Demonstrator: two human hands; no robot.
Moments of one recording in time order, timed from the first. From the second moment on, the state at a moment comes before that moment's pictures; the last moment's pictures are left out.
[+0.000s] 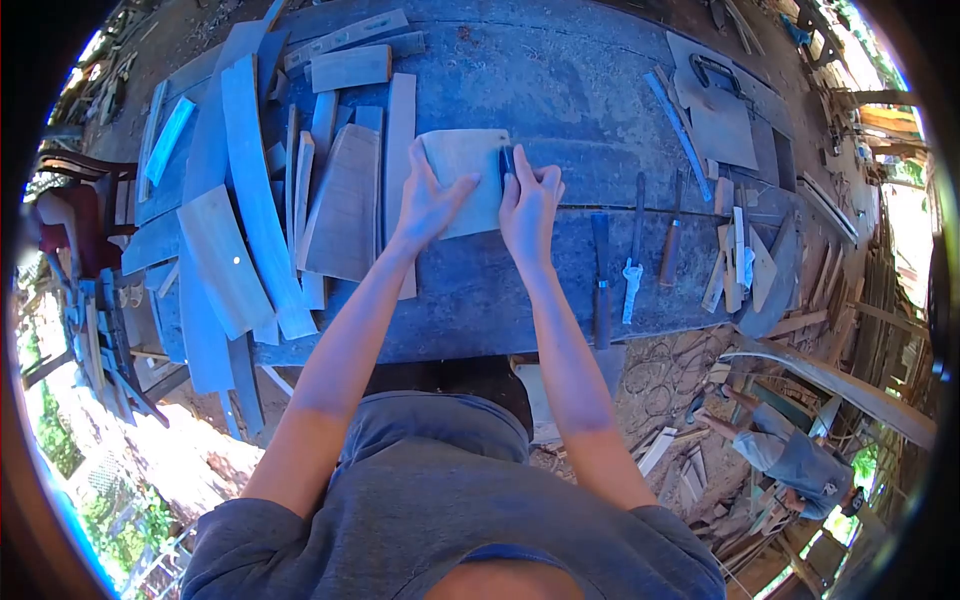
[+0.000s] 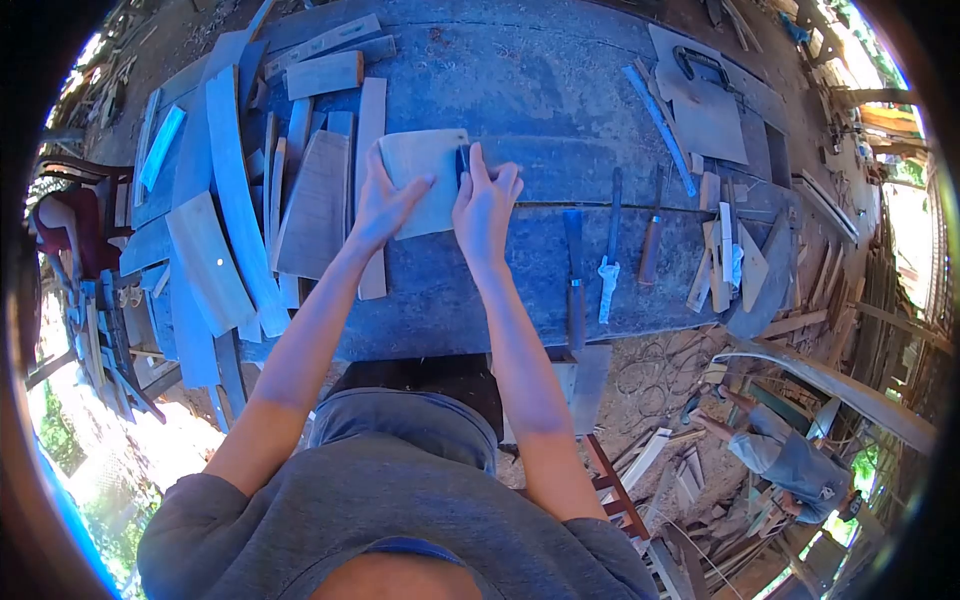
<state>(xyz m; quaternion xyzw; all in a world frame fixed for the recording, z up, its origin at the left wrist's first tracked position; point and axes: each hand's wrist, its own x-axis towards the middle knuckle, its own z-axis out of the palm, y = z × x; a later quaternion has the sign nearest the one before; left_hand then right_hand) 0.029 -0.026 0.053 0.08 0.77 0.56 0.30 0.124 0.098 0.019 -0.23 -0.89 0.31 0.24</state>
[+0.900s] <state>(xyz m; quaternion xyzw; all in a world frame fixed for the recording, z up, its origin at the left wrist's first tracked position) 0.023 -0.045 0.011 0.11 0.72 0.63 0.25 0.165 0.088 0.024 -0.12 -0.93 0.27 0.20</state>
